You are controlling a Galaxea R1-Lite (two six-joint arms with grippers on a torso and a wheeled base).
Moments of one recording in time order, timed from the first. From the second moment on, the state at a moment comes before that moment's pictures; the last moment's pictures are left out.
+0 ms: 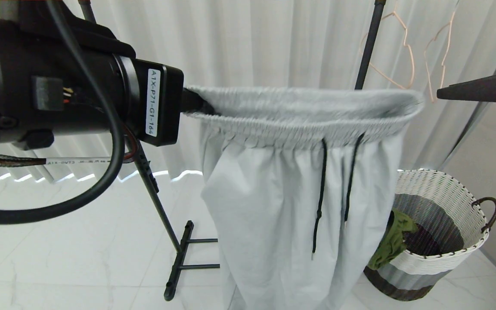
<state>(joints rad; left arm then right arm) -0.86 1.43 -1.55 0.46 0.36 0.00 0.55 1.32 -1.57 0.54 0.07 -0.01</state>
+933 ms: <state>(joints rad) -0.61 1.38 -1.52 0.46 0.34 0.20 0.31 1.29 -1.57 0.77 -0.28 -0.09</state>
